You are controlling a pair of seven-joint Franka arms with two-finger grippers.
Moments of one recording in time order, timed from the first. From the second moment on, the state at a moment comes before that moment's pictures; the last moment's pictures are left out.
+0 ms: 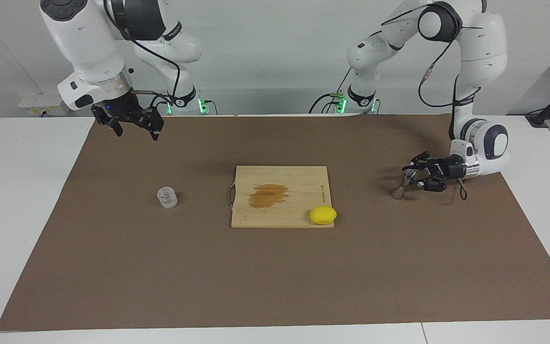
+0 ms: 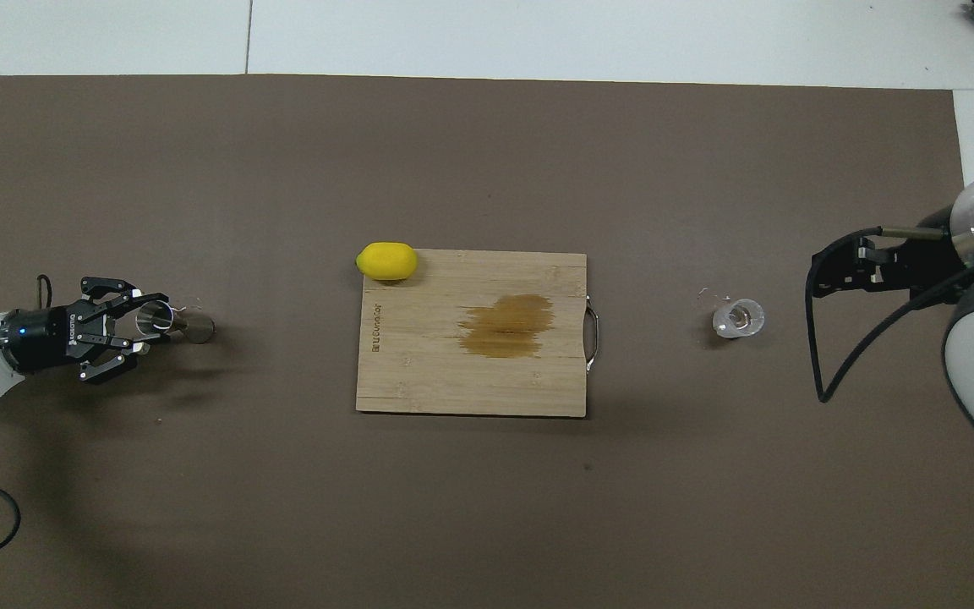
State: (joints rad) left arm 0.47 0.49 -0.01 -2.01 -1.28 1.36 2.39; right arm 0.00 0.00 0.08 -1.62 -0.03 1.56 0.24
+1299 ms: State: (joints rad) left arm 0.05 0.28 -0.02 -2.26 -1.66 1.56 2.32; right arm 0.00 0.00 0.08 -1.62 -0.03 1.56 0.24
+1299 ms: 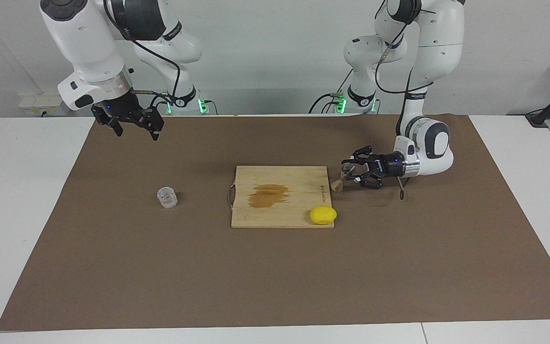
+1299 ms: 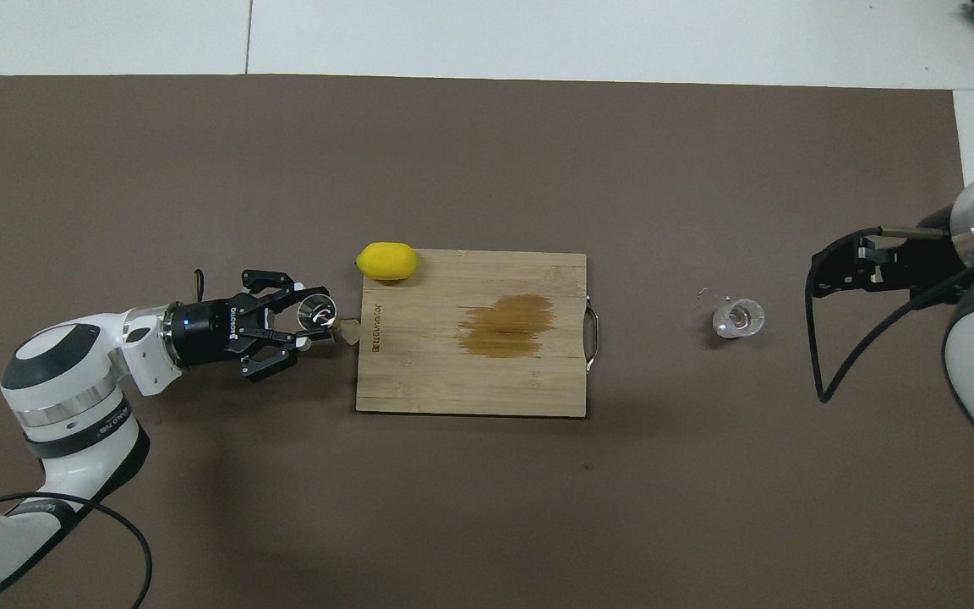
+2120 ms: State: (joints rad) left arm -0.32 0.21 -0.02 -2.32 -2.03 1.84 2.34; right arm 0.00 0.00 0.08 -1.62 -0.03 1.56 0.24
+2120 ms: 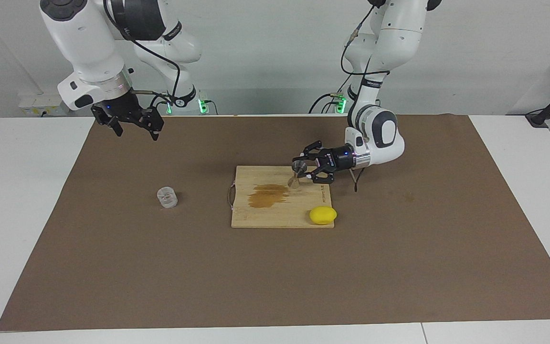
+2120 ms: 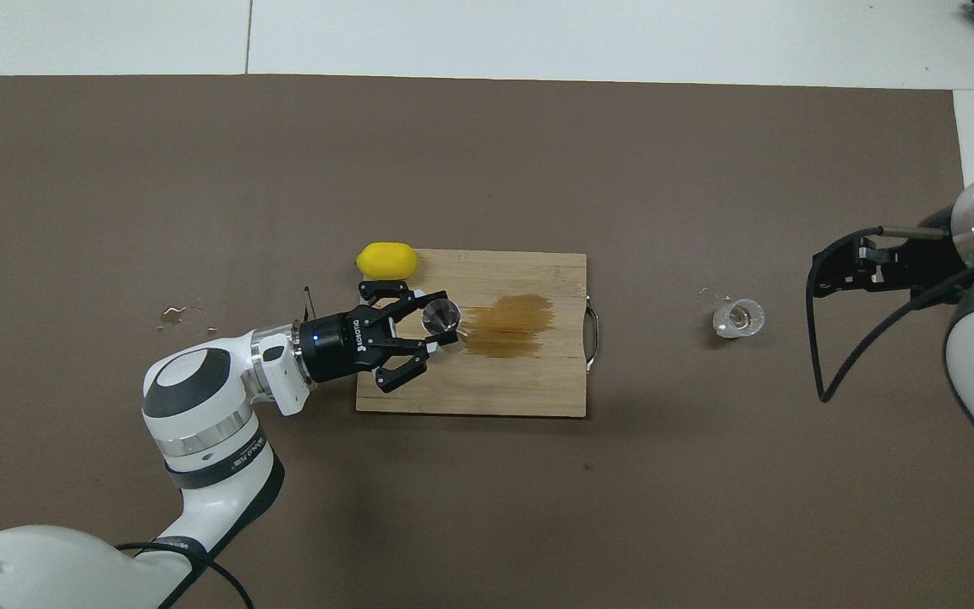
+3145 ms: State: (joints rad) left arm -0.46 0.23 -0.02 -2.32 -2.27 1.98 2.60; right arm -0.02 0.00 0.07 -1.62 -0.03 1.56 0.24
